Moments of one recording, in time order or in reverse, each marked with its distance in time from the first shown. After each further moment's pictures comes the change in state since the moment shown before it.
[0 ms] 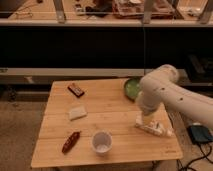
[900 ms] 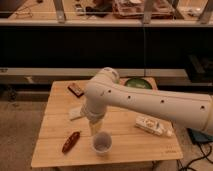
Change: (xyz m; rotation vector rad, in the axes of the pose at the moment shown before) arm -0.240 -0.017 -0.016 0.017 -0.287 -0.319
